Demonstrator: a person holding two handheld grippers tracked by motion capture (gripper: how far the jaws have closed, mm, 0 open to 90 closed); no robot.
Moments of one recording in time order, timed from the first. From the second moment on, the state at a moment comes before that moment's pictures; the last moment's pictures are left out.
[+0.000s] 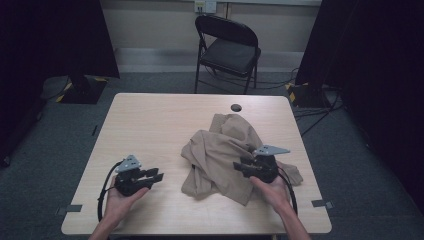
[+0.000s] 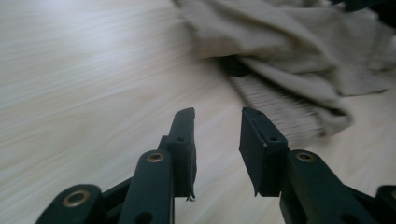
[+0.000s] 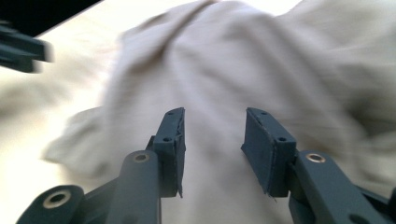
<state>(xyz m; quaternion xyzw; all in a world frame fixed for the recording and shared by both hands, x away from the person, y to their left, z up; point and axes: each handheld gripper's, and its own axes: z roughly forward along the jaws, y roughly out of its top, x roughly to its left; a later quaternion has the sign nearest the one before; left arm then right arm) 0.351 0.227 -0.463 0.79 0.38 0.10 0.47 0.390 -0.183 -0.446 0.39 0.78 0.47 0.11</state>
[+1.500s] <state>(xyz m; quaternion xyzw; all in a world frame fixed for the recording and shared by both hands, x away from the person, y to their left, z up) 0.436 0.192 -0.494 0.80 0.42 0.13 0.41 0.384 -0.178 -0.464 0.36 0.81 0.46 0.06</state>
